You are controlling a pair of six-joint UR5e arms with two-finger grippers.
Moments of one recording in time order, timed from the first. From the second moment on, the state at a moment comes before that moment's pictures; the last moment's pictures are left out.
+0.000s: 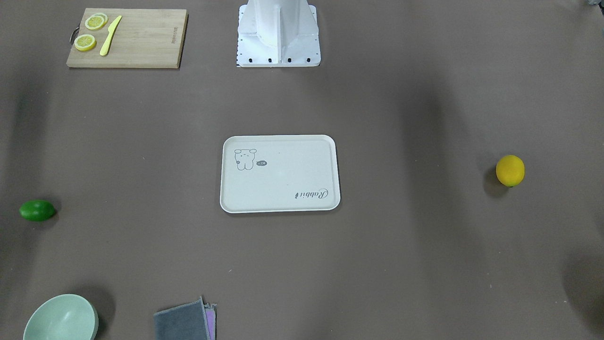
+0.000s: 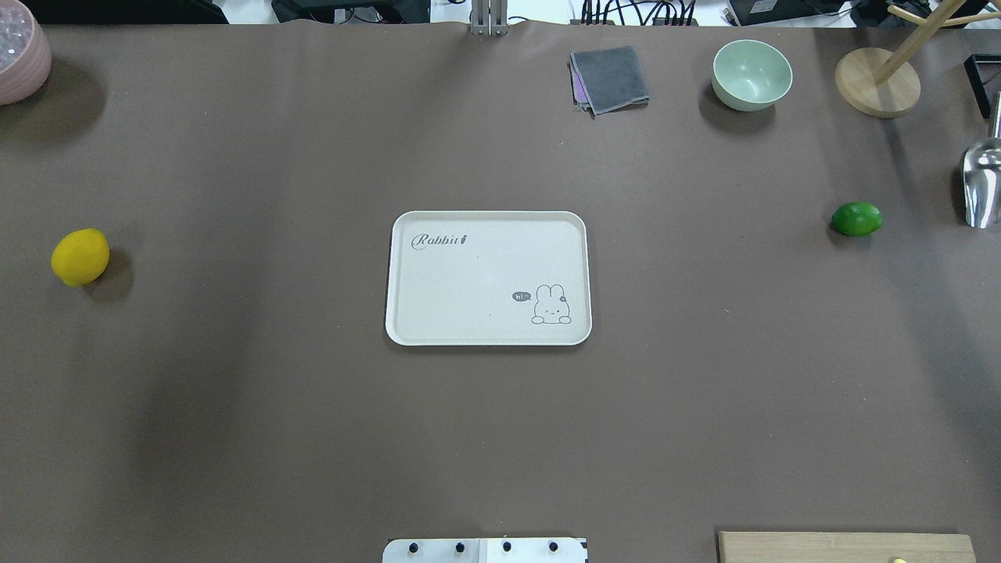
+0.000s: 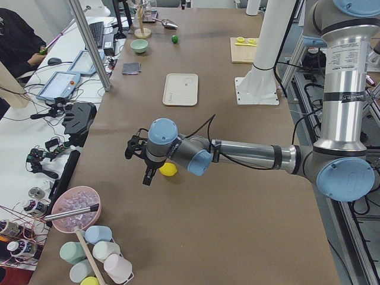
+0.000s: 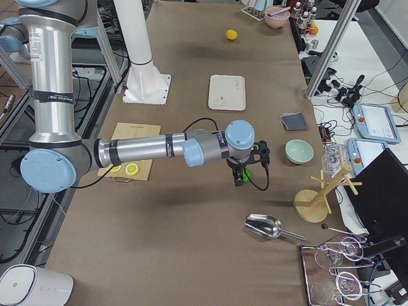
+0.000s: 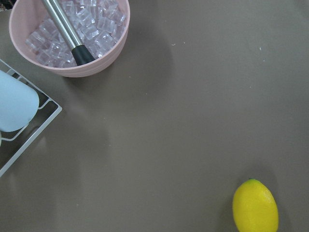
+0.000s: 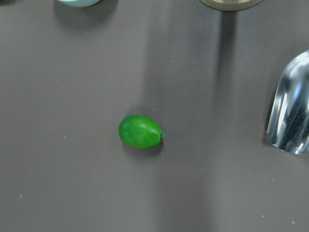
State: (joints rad) left arm -1.44 -1.54 -1.66 -2.09 -2.36 -0.31; right arm 1.45 -1.57 1.72 -1.41 2.52 0.23
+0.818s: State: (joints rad) left arm -1.24 -1.64 -1.52 -2.31 -2.25 -0.57; right arm 1.28 -1.48 1.68 -1.38 2.33 0.80
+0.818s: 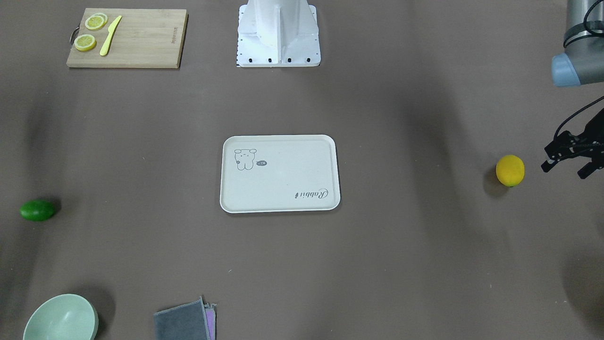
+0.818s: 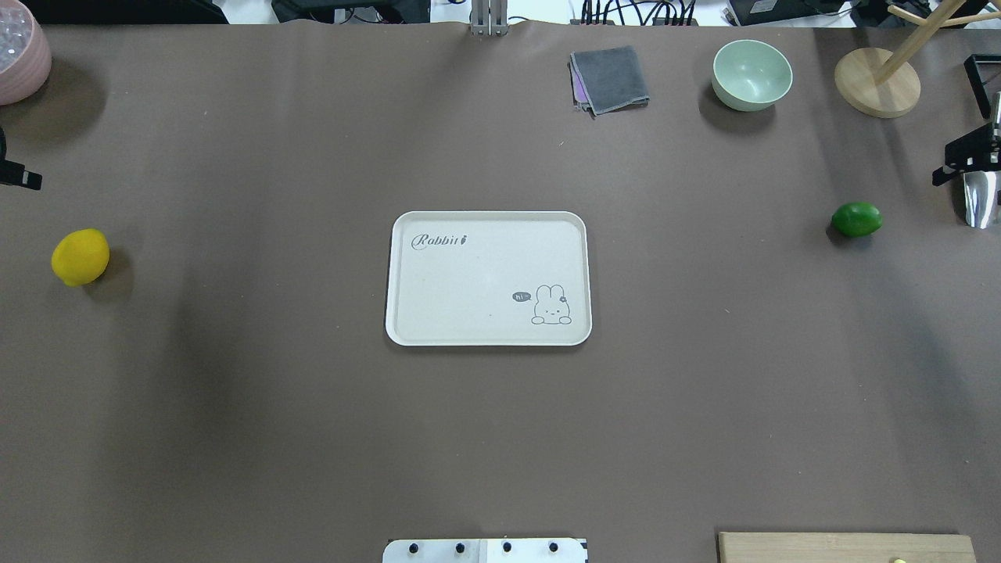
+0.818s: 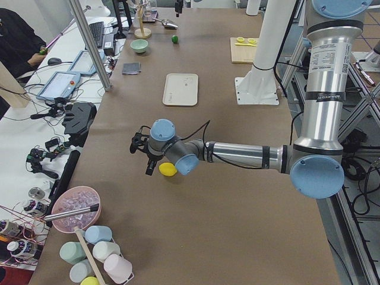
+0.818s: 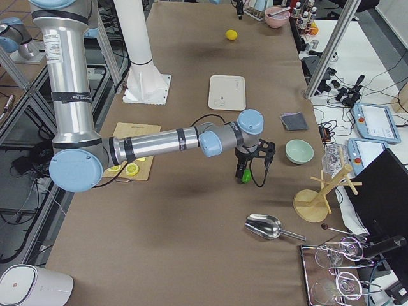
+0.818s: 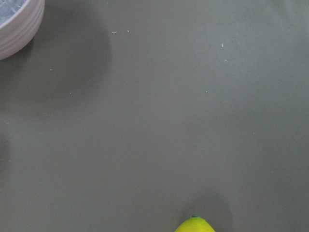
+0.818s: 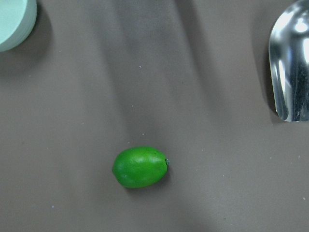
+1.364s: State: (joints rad) left arm -1.11 -1.69 -1.46 -2.31 -2.19 -0.57; right arm 1.20 -1.44 1.64 -1.38 2.24 1.05
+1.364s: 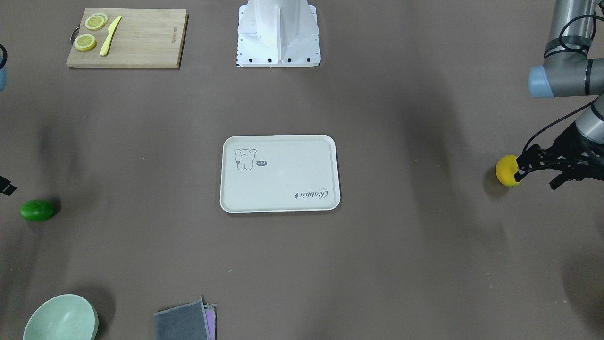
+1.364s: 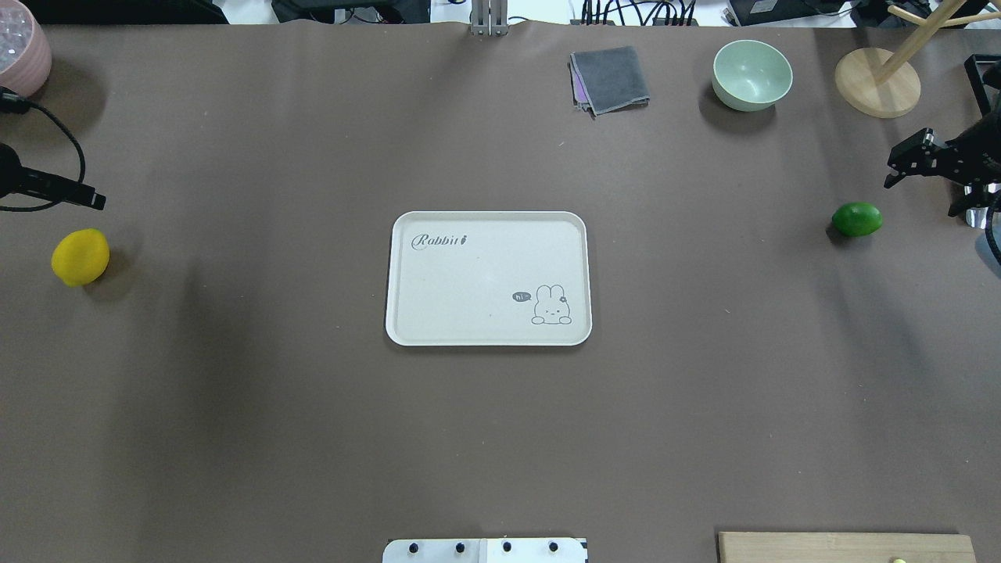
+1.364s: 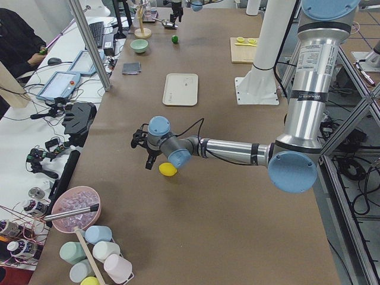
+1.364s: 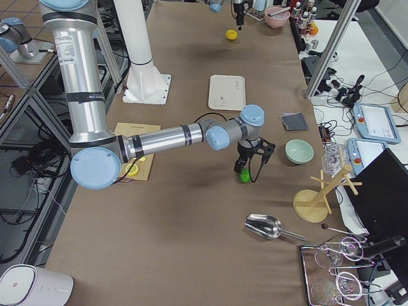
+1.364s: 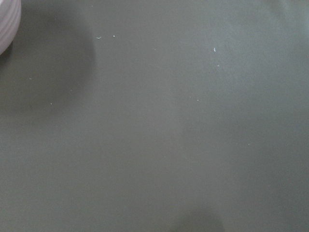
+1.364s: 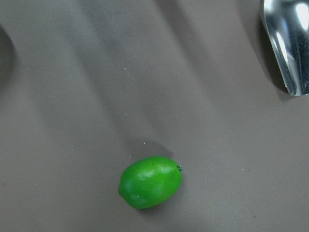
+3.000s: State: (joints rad) left arm -1.02 -1.60 -1.46 -2.37 -2.16 -0.48; right arm 1.19 -1.43 1.61 -1.31 2.22 1.37
